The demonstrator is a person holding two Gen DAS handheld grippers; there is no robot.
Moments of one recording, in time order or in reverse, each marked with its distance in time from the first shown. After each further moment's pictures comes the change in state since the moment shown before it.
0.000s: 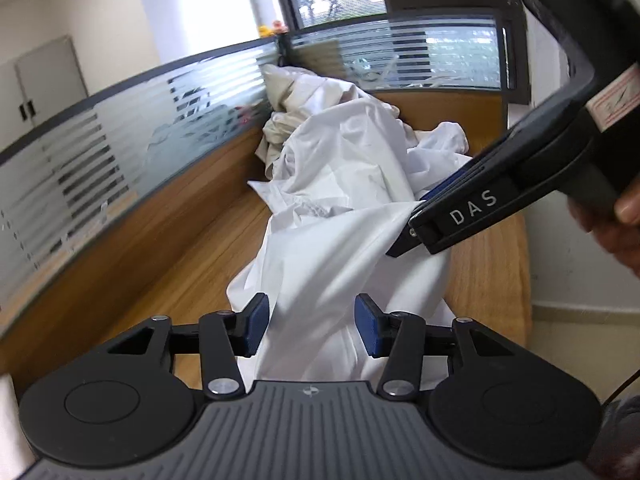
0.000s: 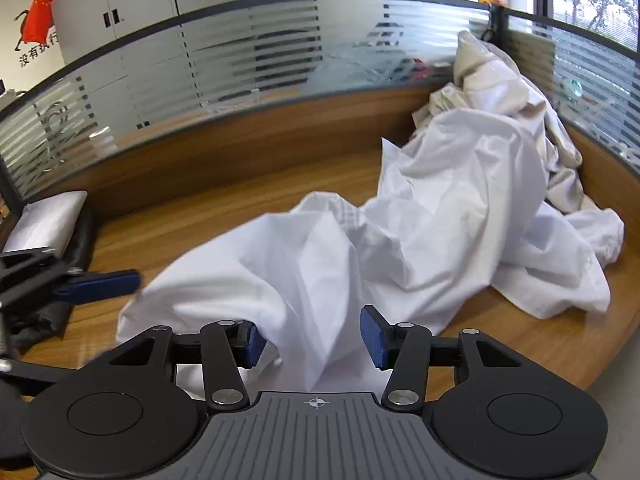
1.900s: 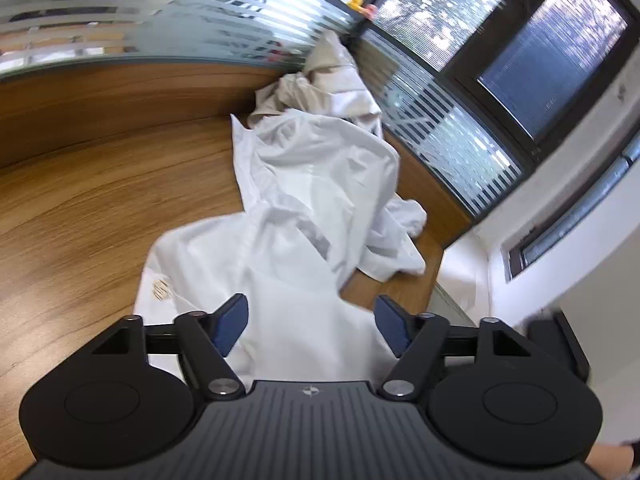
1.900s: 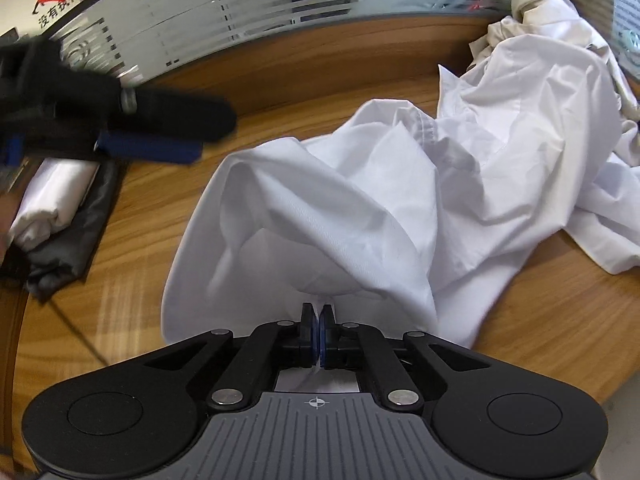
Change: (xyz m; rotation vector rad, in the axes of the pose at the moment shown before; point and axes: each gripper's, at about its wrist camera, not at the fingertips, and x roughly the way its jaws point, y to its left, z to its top) left arm 0.037 0.119 0.026 -0.718 0.161 -0.391; right arm 0.040 0.022 -0.039 -0.023 0.195 0.114
